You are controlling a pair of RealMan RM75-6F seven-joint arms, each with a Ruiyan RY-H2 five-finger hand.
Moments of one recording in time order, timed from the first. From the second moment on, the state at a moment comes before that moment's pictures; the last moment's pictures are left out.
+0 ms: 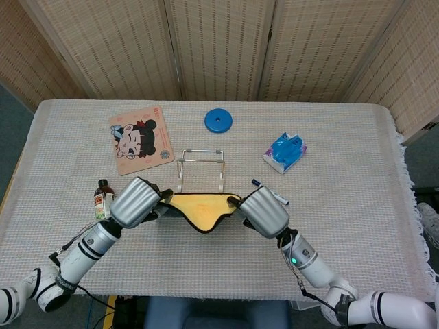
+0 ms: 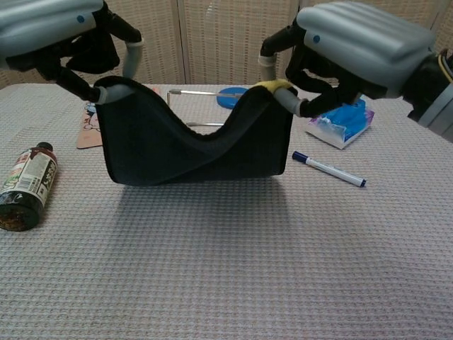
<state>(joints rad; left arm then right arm) -0.69 -1.29 -0.20 -1.63 1.66 1.15 0.17 0.60 -1.50 0.22 -1.65 -1.65 1.20 -0.38</state>
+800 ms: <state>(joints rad) -0.96 -1.36 -0.39 -1.26 1.32 0.91 0.10 0.84 -1.58 0.44 -1.40 -1.28 1.07 -0.47</state>
